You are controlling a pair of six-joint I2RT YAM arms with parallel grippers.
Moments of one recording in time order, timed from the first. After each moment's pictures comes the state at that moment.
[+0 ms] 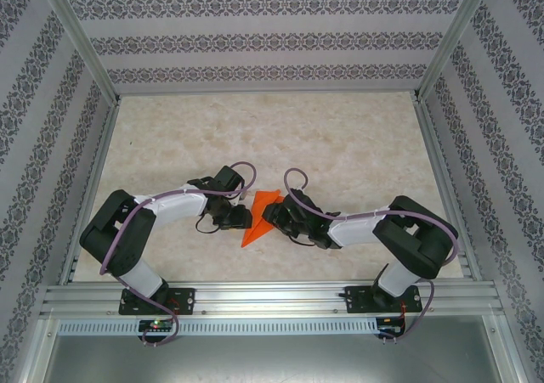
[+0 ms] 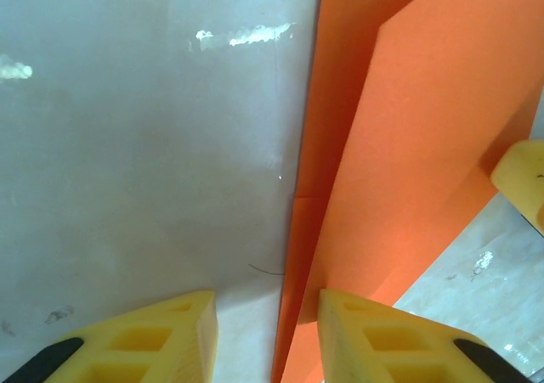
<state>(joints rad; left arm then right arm) -0.62 1.62 0.83 -0.49 0.36 -0.58 0.88 1.61 0.54 0.38 -0.07 1.27</state>
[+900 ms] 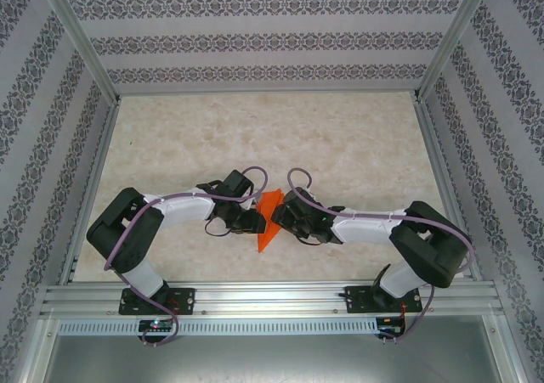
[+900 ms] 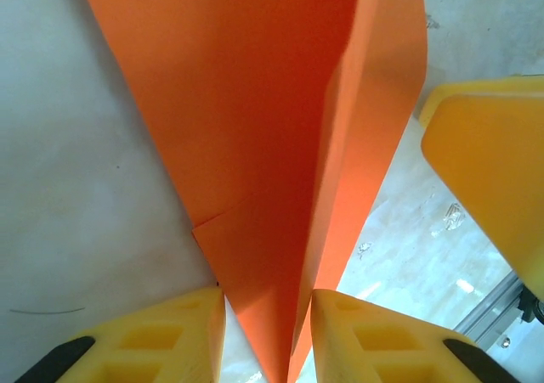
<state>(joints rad) -0.68 1.66 0.82 -0.37 0.50 -0.60 0.87 1.52 0.61 0.00 0.01 1.20</state>
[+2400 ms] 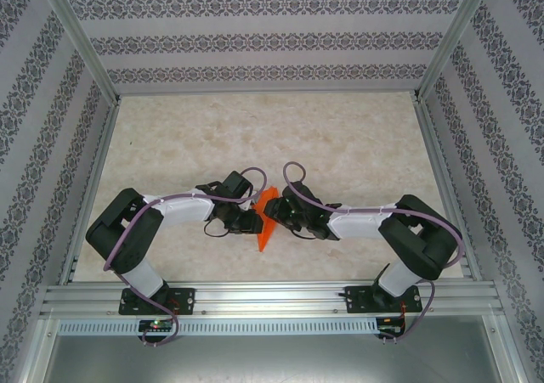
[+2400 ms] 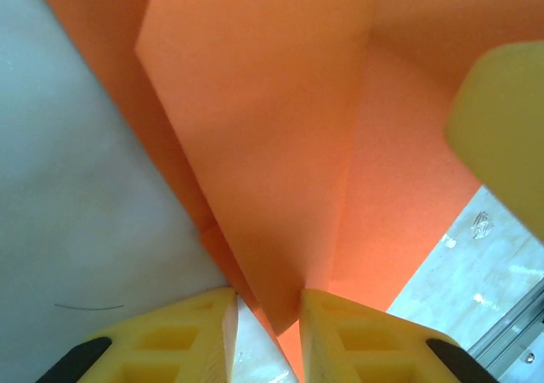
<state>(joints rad) -0.68 1.65 0.81 -0.36 0.46 -0.60 0.84 1.59 0.62 0.20 -0.09 1.15</state>
